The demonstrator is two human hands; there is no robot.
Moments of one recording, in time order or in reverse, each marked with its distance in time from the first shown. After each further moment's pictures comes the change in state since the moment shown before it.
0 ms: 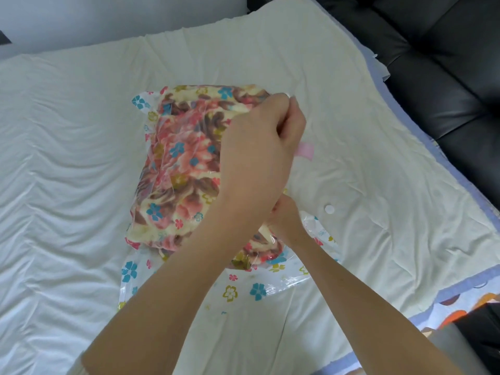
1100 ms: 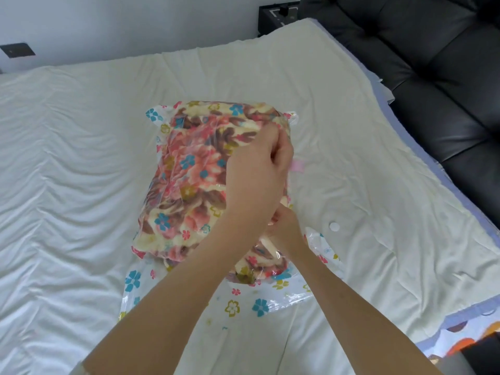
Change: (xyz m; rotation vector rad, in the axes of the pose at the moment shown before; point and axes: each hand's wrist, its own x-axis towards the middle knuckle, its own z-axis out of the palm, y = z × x) left_hand -0.003 -0.038 0.000 0.064 0.025 -0.090; right_hand 0.008 -0.005 0.011 -0.055 0.034 -0.060
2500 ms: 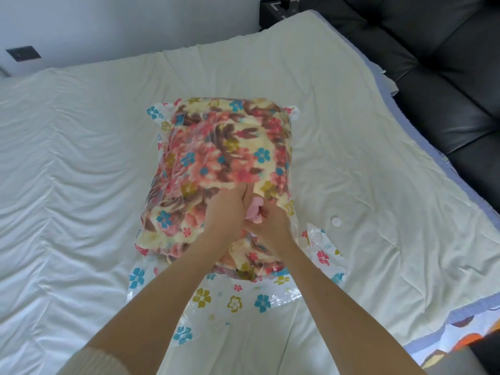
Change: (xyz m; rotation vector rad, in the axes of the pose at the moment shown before) left_hand -0.031 -0.060 -0.004 0.442 -0.432 -0.249; right_hand -0.003 0.002 0.010 -0.001 -0.050 -0.039
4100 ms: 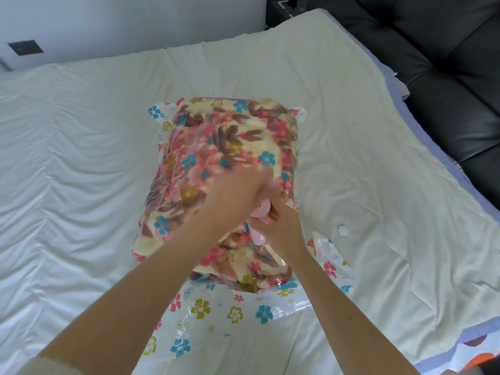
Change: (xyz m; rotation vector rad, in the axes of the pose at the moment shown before) left_hand 0.031 0.013 -0.036 0.373 -0.019 0.466; right_hand 0.014 -0.015 -0.002 -0.028 0.062 -0.090
